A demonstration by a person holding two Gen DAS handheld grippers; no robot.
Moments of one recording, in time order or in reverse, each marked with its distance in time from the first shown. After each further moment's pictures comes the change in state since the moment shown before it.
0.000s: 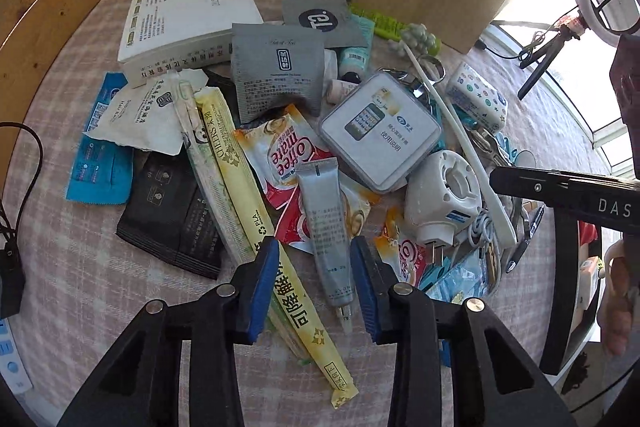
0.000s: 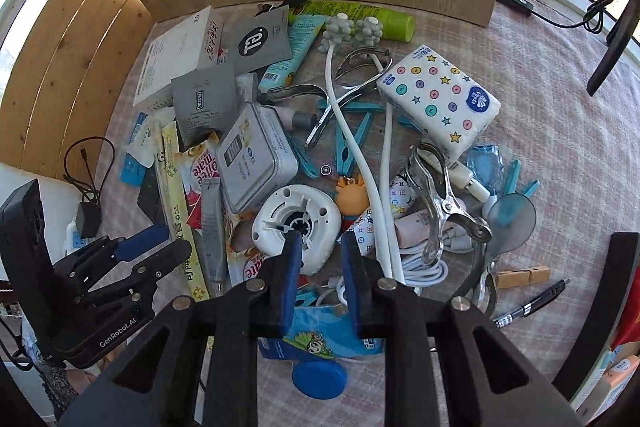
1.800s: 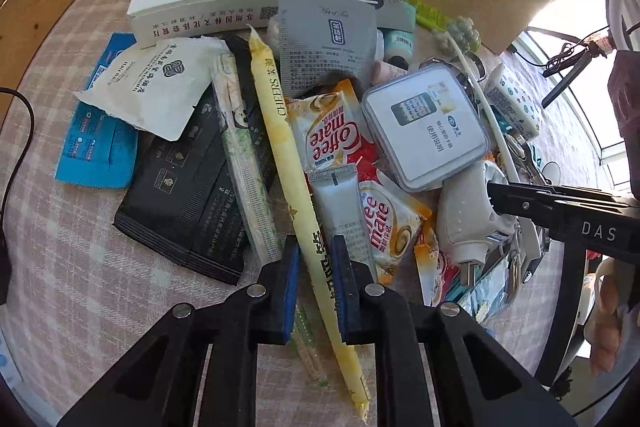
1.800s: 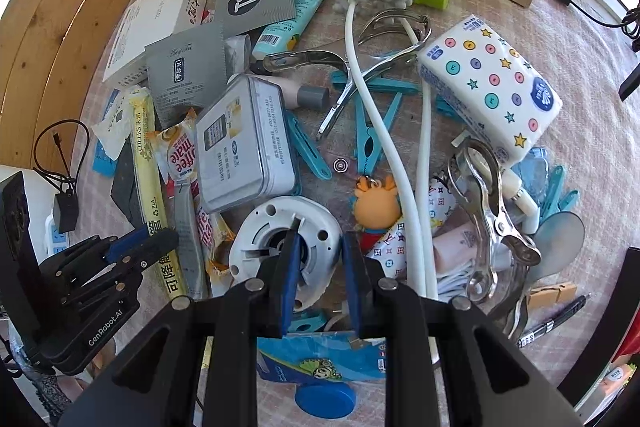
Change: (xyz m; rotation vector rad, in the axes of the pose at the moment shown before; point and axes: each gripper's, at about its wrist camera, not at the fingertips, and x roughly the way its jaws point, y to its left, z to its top) left arm 0.005 0.032 -0.004 -0.070 0.040 -0.018; right arm 0.039 0.011 0.011 -0.027 0.096 -0.018
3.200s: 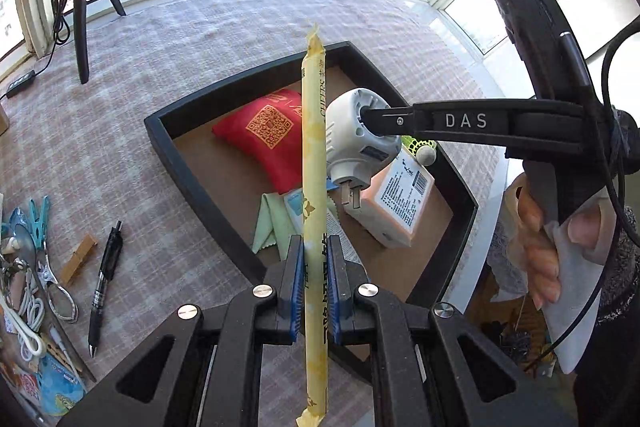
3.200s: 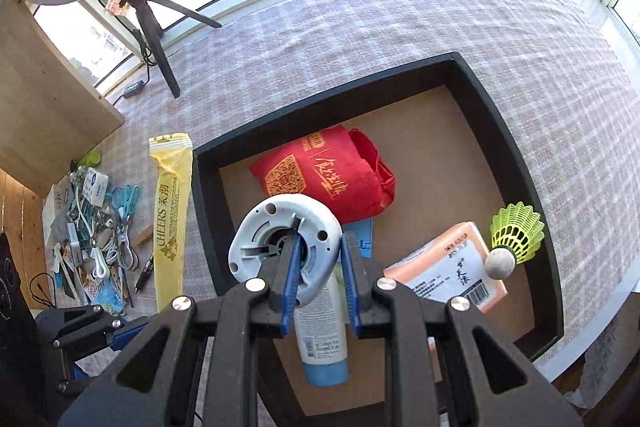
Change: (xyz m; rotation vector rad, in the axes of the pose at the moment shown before) left arm 0.008 -0.471 -0.113 0.808 0.166 -0.406; right arm -0.198 -0.364 -0.250 0.646 -0.330 -0.193
